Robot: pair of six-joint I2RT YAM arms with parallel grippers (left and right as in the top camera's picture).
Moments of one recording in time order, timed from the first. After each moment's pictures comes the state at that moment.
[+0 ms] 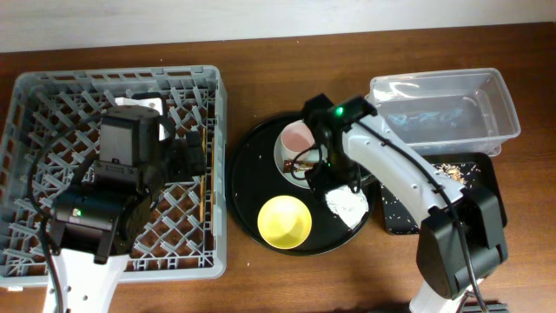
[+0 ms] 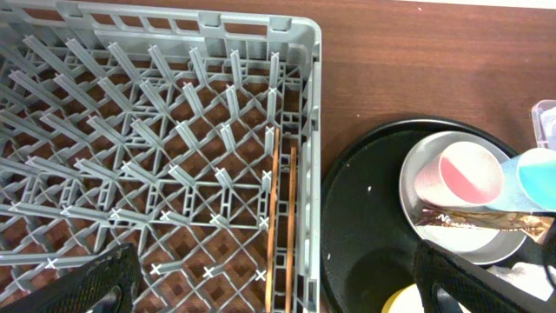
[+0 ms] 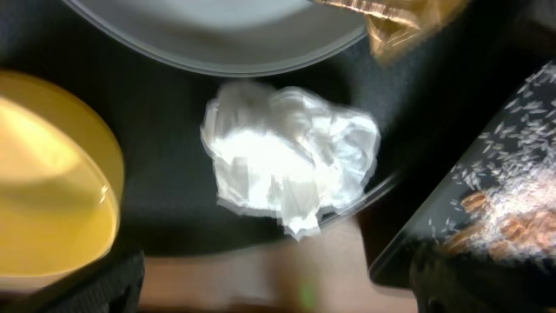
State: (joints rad) left arm -0.26 1.18 1.41 -1.04 -0.17 -0.25; right arm 0.47 1.85 1.47 -1.33 0.05 0.18
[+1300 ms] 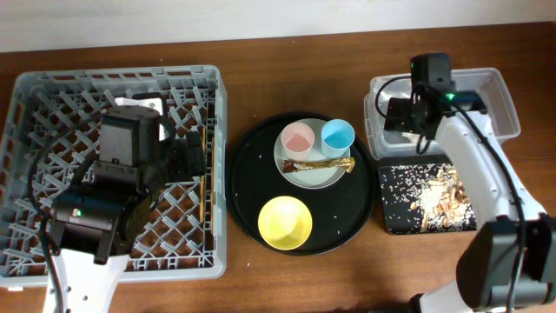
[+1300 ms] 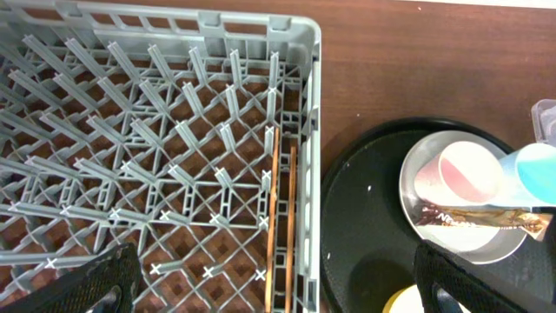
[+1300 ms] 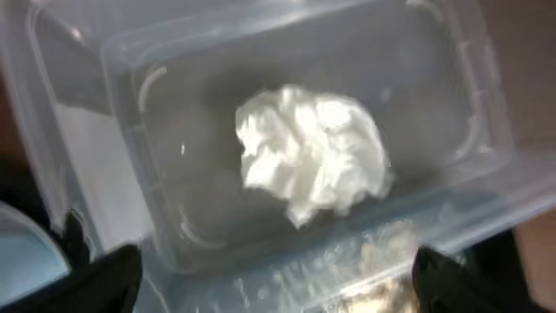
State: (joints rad) left arm -0.26 1.18 1.41 -1.04 -0.17 -0.25; right arm 0.00 1.69 1.41 -0.85 0.26 0.22
